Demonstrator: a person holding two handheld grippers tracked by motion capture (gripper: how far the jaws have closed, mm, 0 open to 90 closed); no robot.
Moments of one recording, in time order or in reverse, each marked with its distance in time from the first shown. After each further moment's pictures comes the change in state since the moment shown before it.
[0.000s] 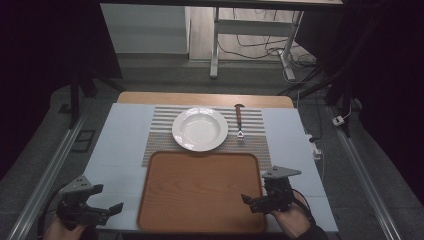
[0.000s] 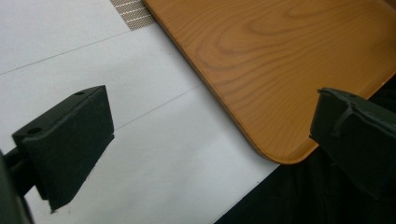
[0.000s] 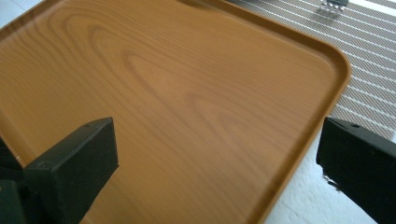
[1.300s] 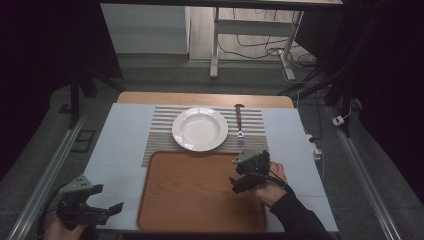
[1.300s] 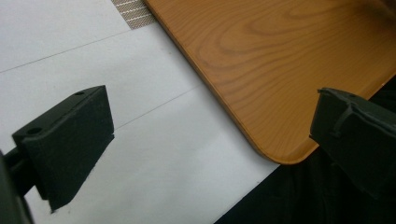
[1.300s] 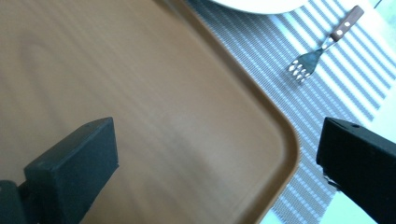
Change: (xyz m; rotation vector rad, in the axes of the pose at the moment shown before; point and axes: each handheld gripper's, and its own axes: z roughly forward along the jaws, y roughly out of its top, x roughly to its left) left arm 0.001 0.000 0.000 0.000 -0.002 -0.006; right arm 0.003 0.054 0.064 0.129 -0.224 -0.385
